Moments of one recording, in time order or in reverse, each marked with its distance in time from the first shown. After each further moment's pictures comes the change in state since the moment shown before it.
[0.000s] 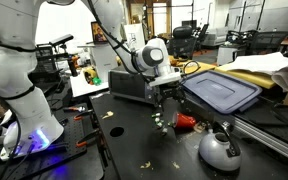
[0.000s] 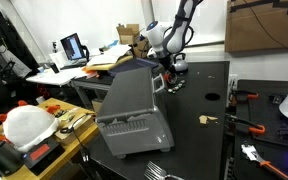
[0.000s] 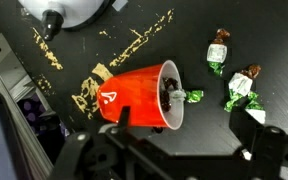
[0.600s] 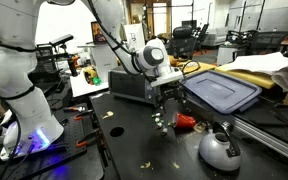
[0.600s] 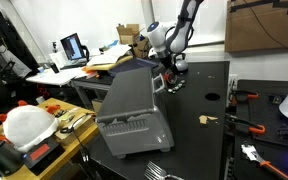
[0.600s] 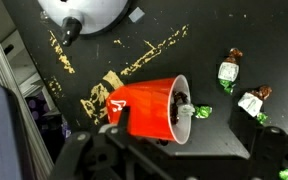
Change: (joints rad) arm 0.000 0.000 -0.015 0.000 -0.102 0.000 0.000
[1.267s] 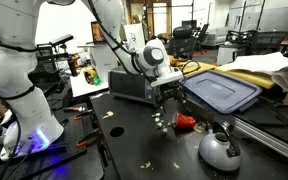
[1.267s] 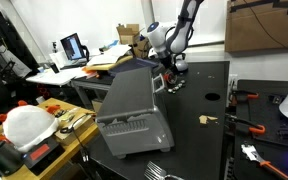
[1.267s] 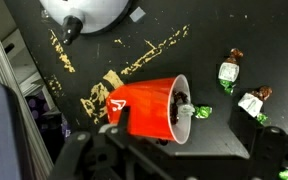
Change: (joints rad) arm 0.000 0.002 0.002 0.000 -0.010 0.000 0.002
